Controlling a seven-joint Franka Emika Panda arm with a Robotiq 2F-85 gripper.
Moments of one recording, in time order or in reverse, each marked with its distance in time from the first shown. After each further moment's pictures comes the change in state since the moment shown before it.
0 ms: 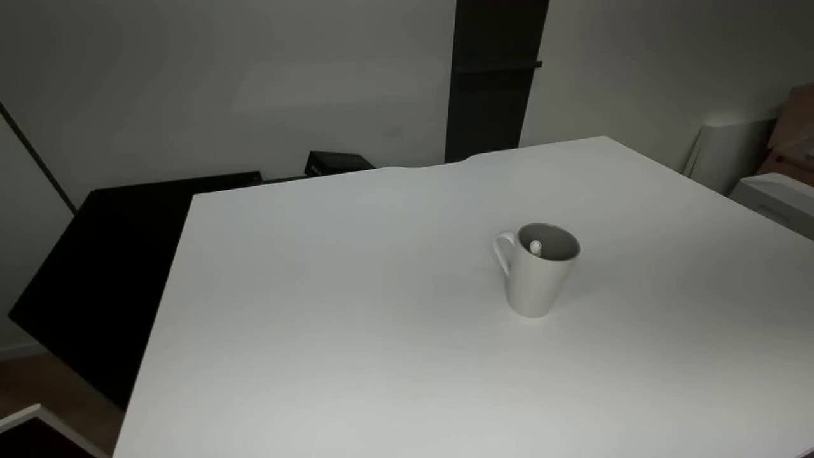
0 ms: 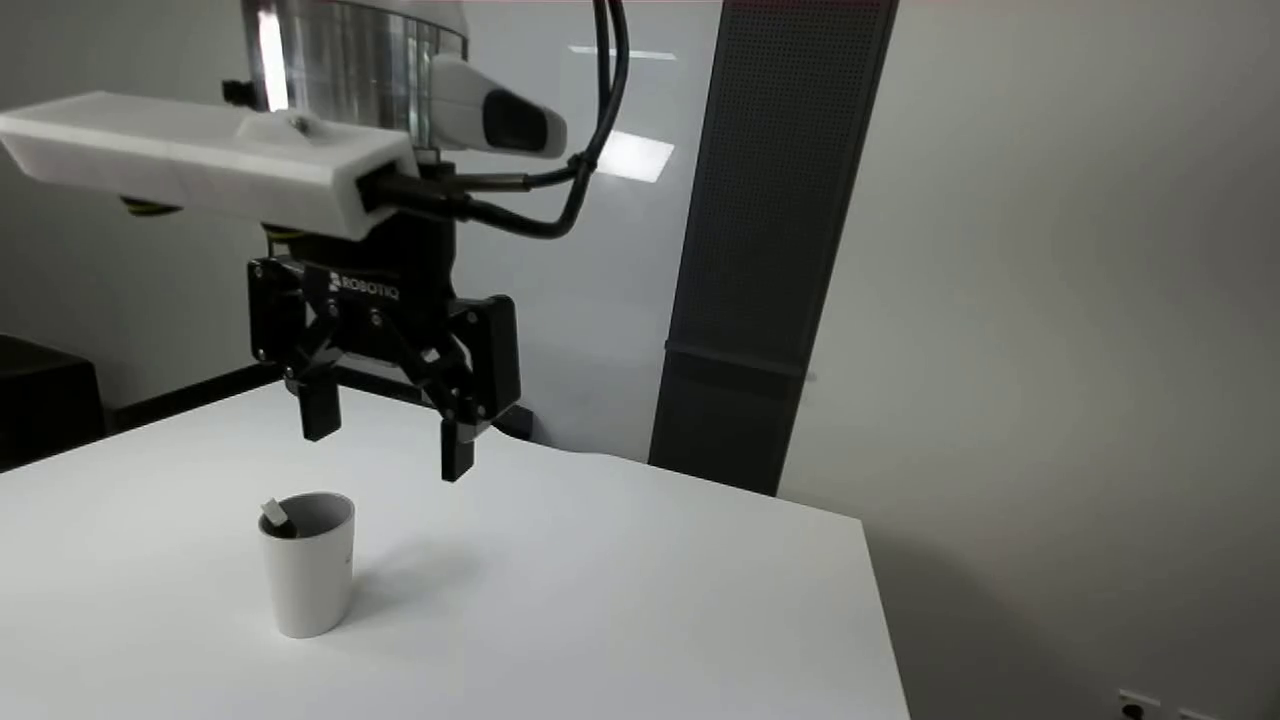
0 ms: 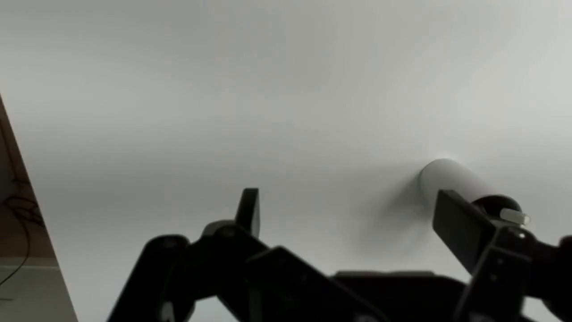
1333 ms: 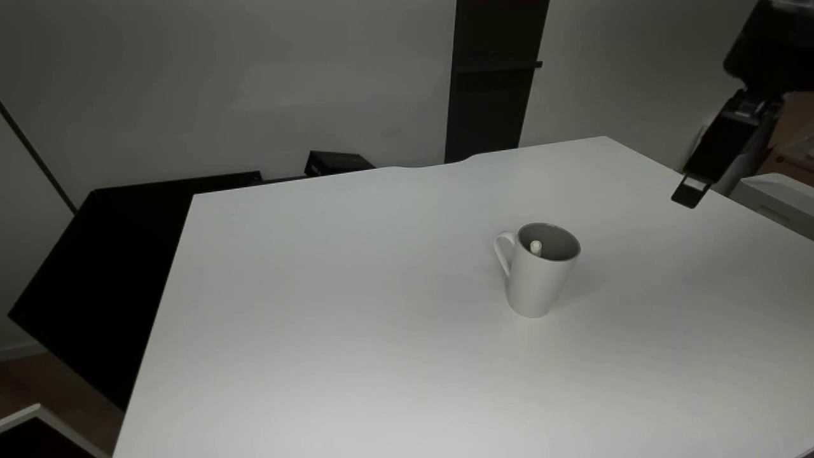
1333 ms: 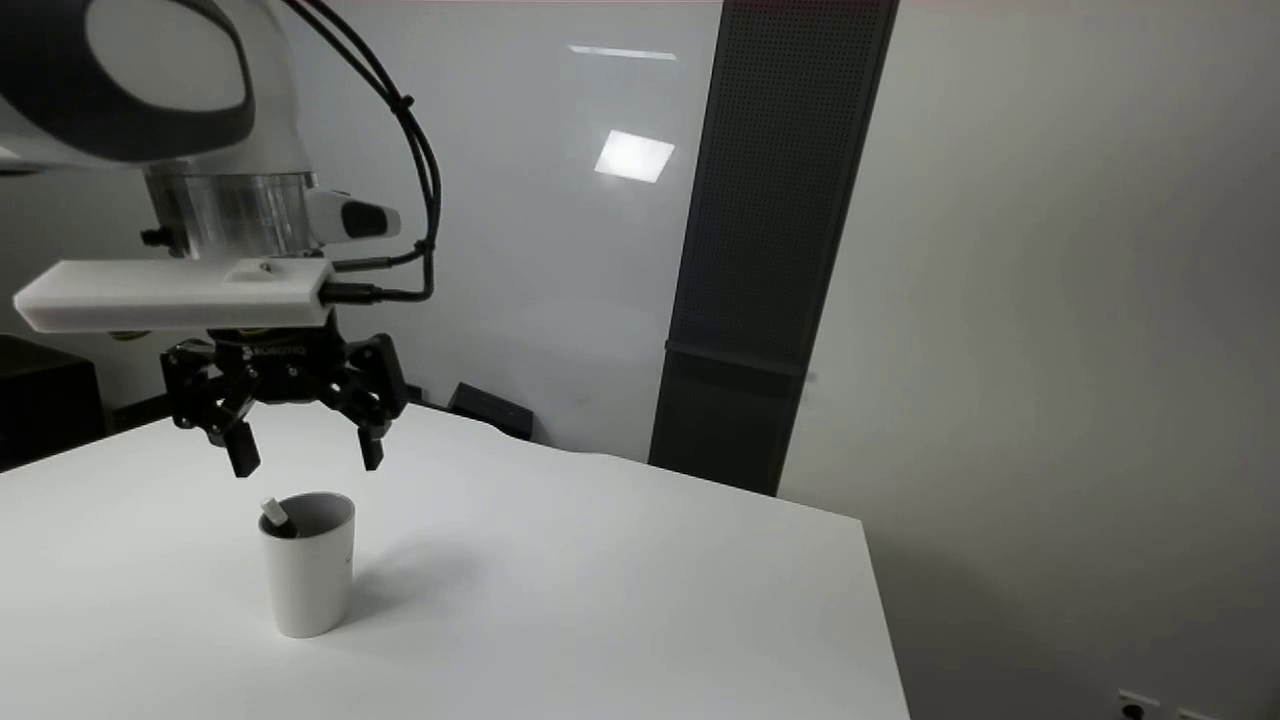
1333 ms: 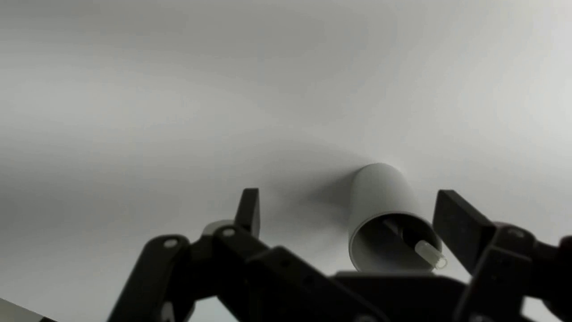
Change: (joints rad) arm 0.138 0.245 0.184 0.000 -0.109 0.278 0.001
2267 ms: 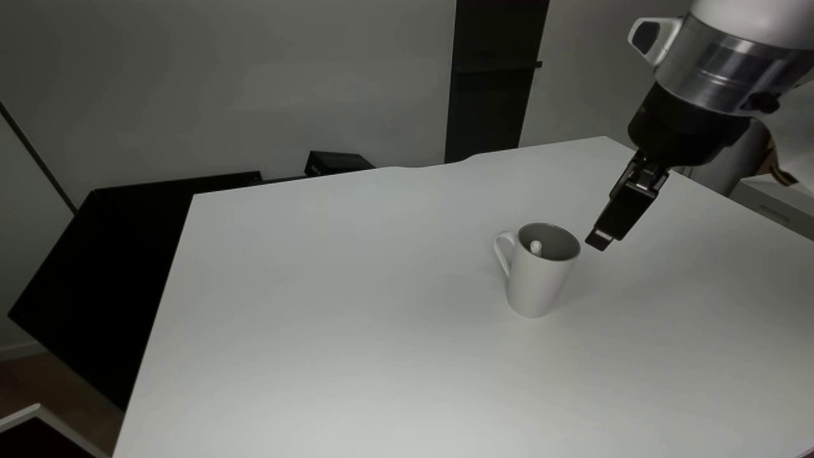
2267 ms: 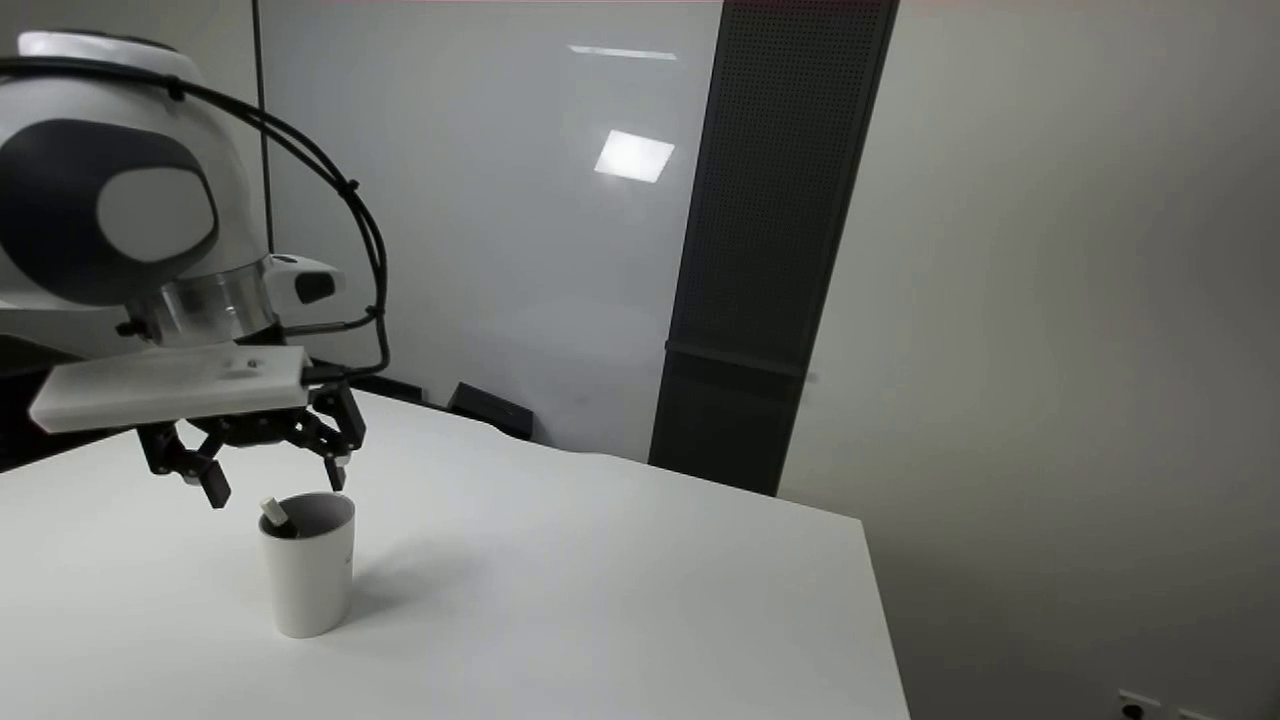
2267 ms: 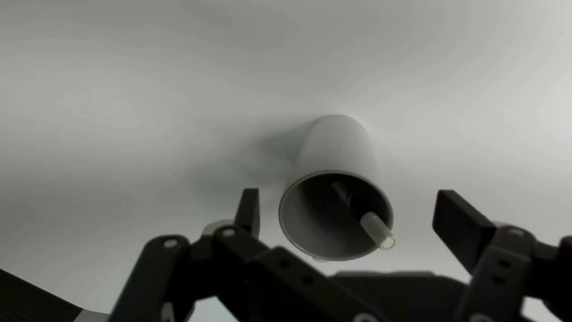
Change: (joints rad) arm 0.047 0.193 0.056 -0.007 -0.022 0.311 -0.012
